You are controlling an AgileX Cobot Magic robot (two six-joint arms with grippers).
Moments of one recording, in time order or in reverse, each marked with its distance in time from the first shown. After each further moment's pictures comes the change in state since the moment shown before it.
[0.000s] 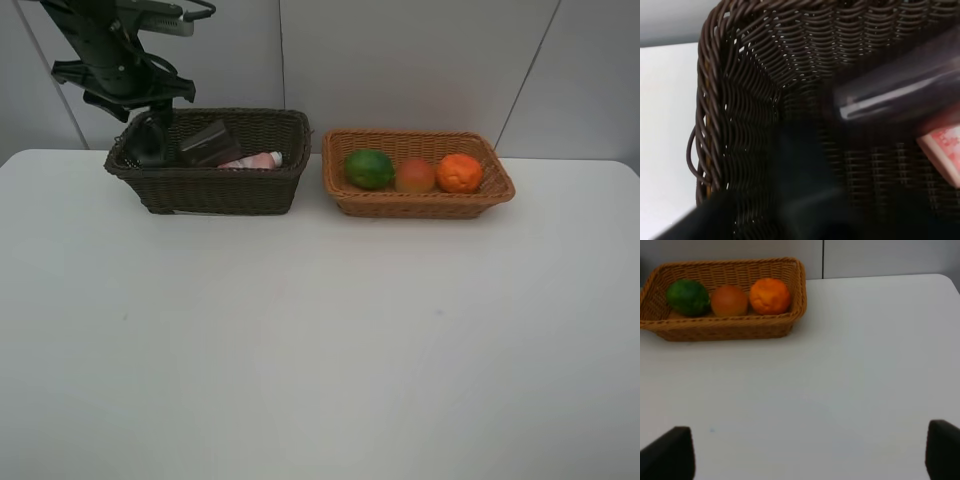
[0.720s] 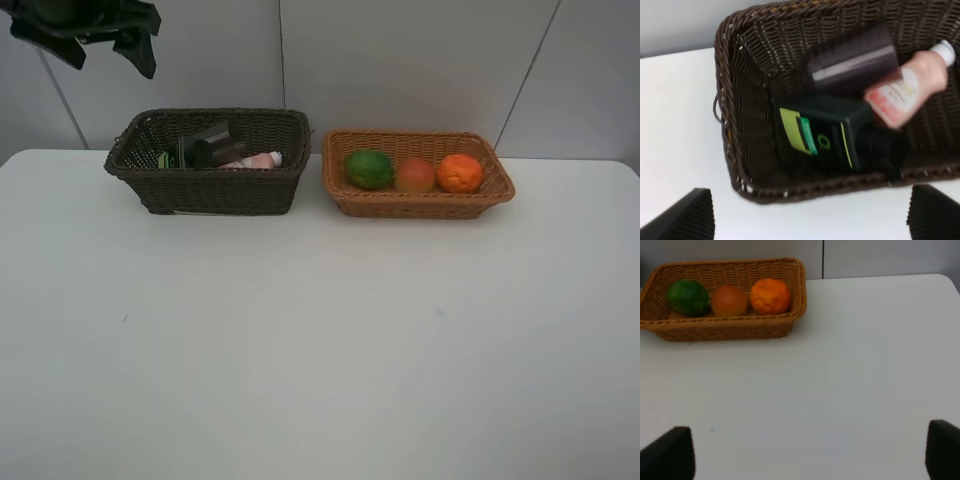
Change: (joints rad) left arm 0.000 -0.328 0.082 -0.149 0.165 0.183; right arm 0.000 0.000 0.000 0.000 0.000 0.000
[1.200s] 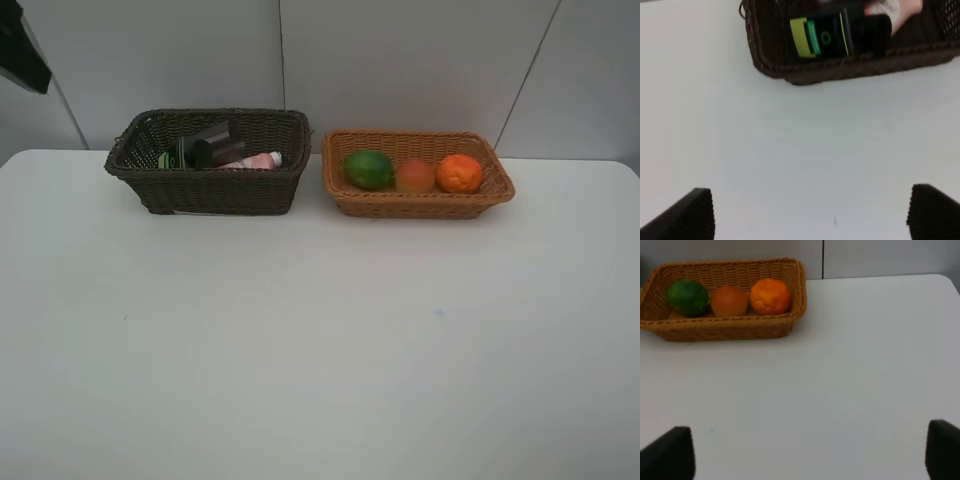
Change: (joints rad) left arm 0.000 -0.570 0.432 -0.011 0.089 0.006; right arm 0.000 0.000 0.000 0.000 0.000 0.000
